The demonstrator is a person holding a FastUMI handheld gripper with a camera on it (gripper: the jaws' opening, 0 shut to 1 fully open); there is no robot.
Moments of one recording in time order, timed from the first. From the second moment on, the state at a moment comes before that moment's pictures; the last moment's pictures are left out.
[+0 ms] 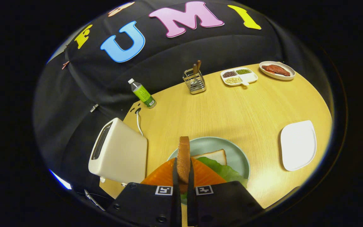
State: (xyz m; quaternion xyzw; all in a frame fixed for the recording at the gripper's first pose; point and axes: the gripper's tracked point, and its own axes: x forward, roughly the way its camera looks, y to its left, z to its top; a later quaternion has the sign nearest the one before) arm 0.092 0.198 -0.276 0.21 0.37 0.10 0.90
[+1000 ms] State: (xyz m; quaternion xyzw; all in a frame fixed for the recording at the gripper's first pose) arm 0.096 0.091 -0.230 0.09 0.30 -0.01 0.95
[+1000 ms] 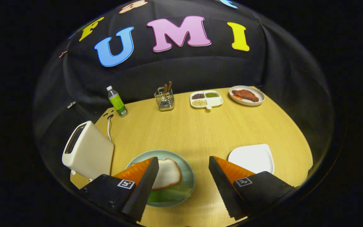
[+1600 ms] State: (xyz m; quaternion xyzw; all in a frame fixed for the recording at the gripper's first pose) arm 0.073 0.006 -0.056 0.05 0.11 -0.07 0.99
